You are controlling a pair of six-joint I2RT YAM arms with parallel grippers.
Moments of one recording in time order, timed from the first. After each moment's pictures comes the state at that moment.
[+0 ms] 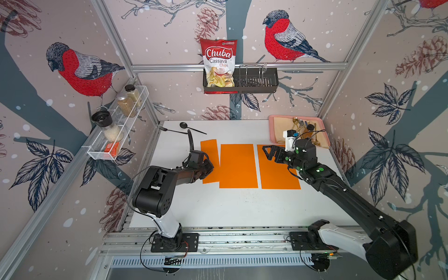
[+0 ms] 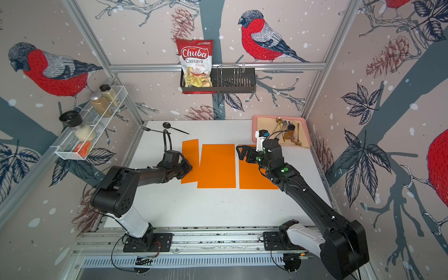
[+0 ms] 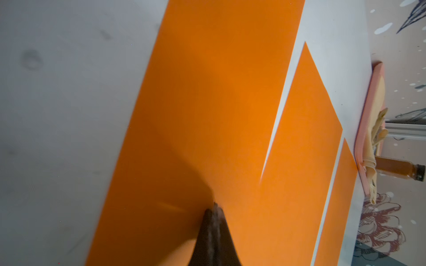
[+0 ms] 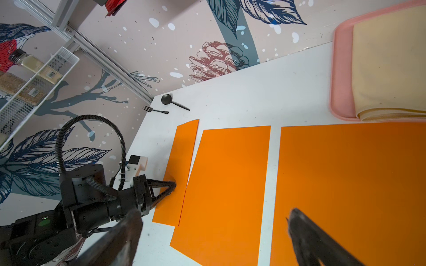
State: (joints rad) left arm -0.27 1.68 0.70 0.11 0.20 -0.94; right arm 0.46 1.11 0.84 -0.16 -0.18 0.49
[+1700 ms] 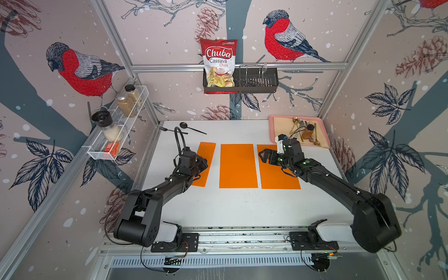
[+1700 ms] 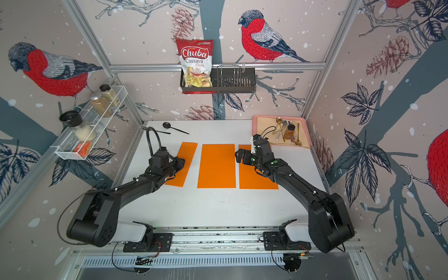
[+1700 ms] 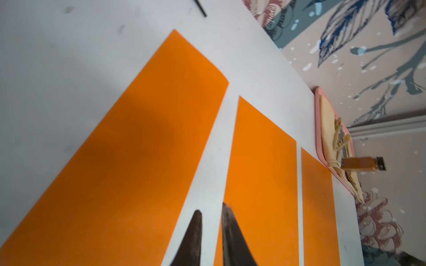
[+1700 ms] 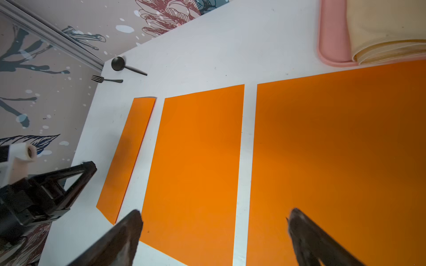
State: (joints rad) left arm -0.24 1.44 0.63 0.21 0.19 -0.75; right arm 0.47 1.38 0.89 -0.20 -0.15 0.50
